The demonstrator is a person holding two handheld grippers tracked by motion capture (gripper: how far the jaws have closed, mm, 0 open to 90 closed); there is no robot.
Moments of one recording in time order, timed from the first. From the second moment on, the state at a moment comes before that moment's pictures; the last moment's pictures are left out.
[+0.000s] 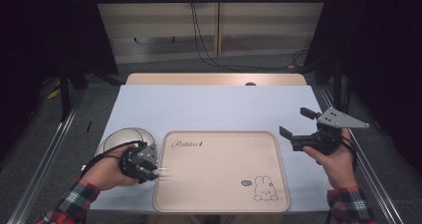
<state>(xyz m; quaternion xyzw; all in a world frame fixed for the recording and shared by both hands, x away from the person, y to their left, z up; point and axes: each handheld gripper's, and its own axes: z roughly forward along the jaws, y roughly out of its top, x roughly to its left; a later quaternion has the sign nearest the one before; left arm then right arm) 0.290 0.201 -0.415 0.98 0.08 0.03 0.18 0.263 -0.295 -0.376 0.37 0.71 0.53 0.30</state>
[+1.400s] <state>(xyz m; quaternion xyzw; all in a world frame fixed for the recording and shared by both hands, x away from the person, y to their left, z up) 0.303 0.218 -0.356 0.85 0.27 0.02 0.46 0.263 -0.295 -0.377 0.37 0.71 0.52 0.30</state>
